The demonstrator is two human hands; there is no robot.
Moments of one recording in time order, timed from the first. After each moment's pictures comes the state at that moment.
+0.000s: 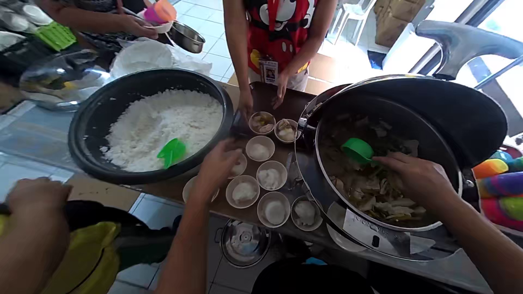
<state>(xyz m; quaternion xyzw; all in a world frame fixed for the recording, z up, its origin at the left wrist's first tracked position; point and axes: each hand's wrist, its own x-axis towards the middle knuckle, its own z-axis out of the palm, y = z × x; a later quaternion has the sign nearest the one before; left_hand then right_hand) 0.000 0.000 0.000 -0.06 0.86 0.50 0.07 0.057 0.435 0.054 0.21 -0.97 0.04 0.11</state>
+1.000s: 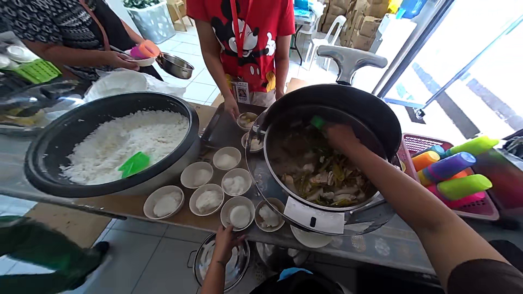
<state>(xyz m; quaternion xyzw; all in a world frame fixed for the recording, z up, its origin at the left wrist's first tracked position) 0.138 0.117 -0.156 -0.38 0.58 0.71 0.11 -0.037 0.470 0.049 0.07 -1.00 0.01 -0.02</state>
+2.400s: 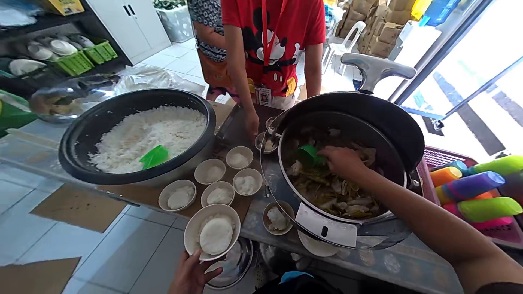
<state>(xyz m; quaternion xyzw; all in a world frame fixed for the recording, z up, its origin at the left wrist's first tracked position) 0.226 0.063 -0.065 -0.28 0.55 0.79 0.02 0.007 0.426 0.056 0.17 -0.98 0.09 -0.08</state>
